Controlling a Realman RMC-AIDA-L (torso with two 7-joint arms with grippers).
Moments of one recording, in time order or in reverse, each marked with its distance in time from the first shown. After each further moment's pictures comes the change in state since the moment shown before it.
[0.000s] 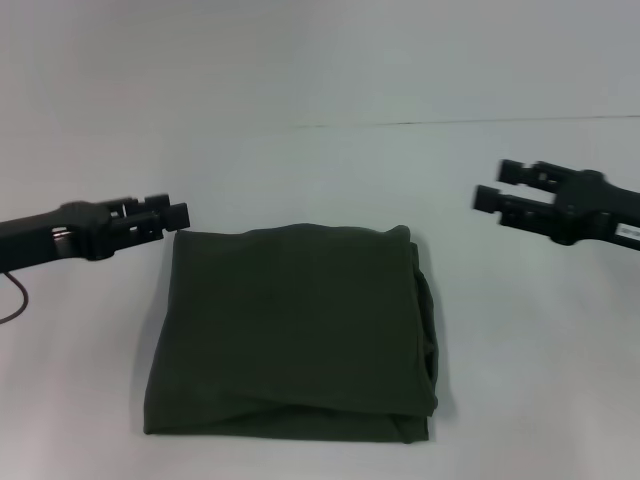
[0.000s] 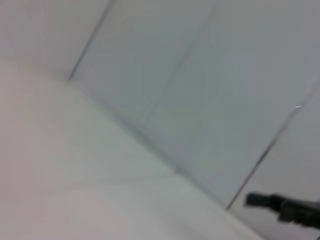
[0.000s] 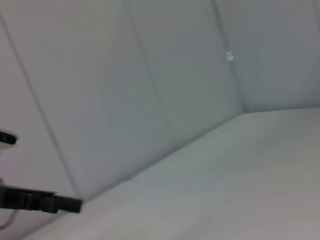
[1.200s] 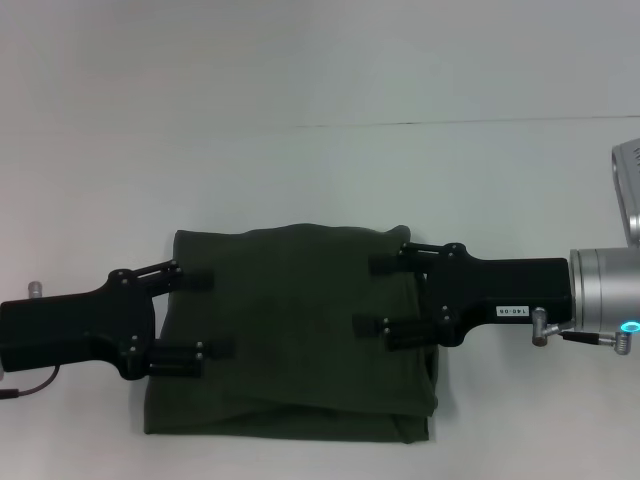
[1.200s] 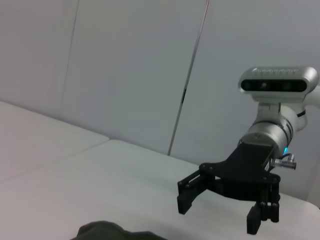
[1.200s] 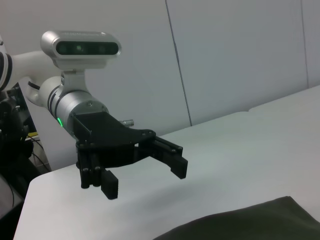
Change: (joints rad) left arm 0.057 -0.025 0.137 -0.066 -0.034 0.121 0.519; right arm 0.071 0.059 -0.314 0.018 -0.028 0.008 -0.107
